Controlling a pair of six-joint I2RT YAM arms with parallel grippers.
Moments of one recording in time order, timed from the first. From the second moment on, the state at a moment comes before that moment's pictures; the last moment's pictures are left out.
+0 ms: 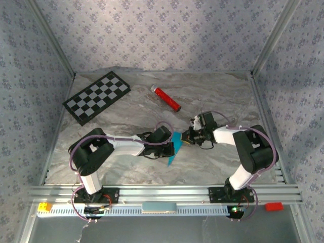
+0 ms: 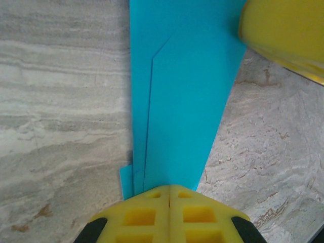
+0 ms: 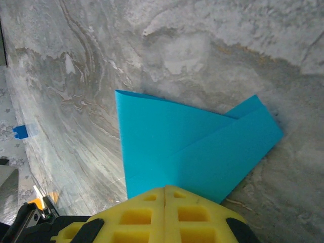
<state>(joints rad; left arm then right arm) -0.99 1.76 0.86 -0.07 0.20 -0.97 0.35 1.64 0.65 -0.01 -0.64 0.66</state>
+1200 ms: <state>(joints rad) -0.99 1.76 0.88 -0.09 0.20 -0.96 0.34 1.70 0.67 -0.01 -0.68 0.64</state>
